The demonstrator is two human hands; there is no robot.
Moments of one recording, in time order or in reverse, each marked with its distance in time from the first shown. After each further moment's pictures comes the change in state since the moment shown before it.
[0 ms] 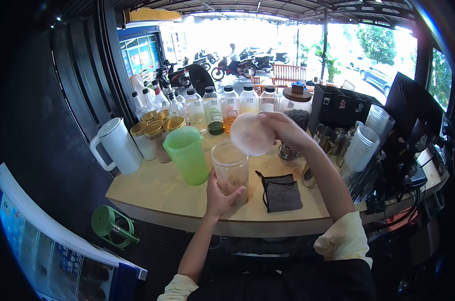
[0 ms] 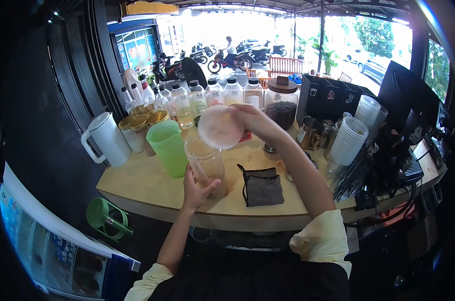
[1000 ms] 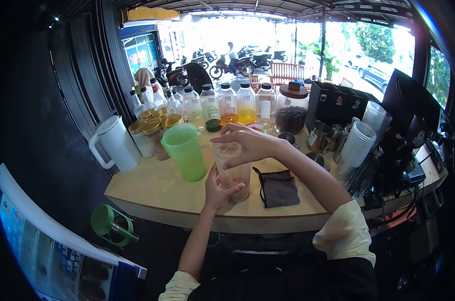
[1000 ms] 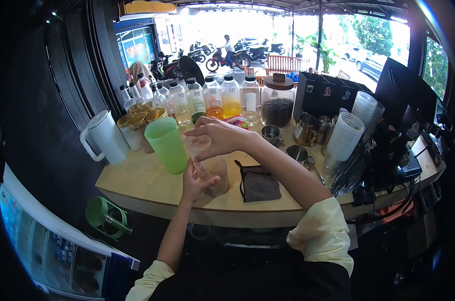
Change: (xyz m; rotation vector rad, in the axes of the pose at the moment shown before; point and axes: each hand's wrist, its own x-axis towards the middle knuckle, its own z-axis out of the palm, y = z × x) left_hand 0.008 0.008 0.001 -0.165 -0.130 -0.024; right_hand 0.013 0.009 0.047 -0.834 -0.456 -0.514
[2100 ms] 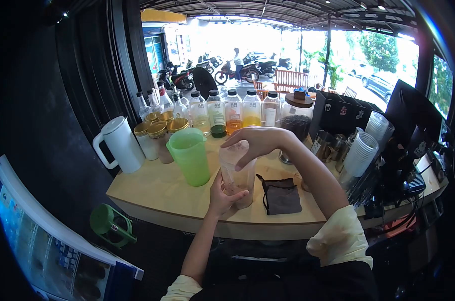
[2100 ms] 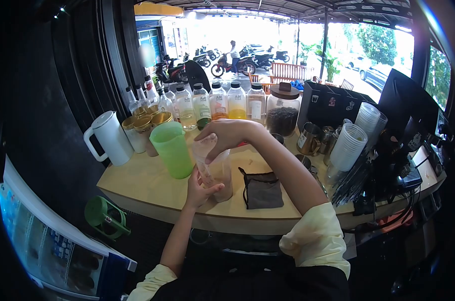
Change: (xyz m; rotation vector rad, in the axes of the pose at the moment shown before) left_hand -0.004 0.001 0.001 -0.060 -0.001 -0.029; right_hand 0.018 0.017 -0.018 -0.046 -0.114 -0.072
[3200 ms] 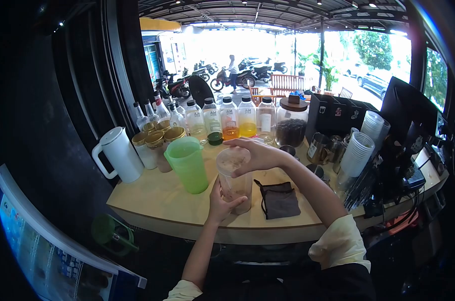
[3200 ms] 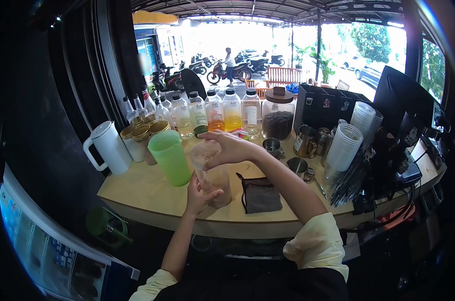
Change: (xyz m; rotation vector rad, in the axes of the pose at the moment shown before) left_hand 0.001 -0.001 0.002 0.057 -0.012 0.051; right_hand -0.028 -0.017 0.020 0.236 0.200 0.254
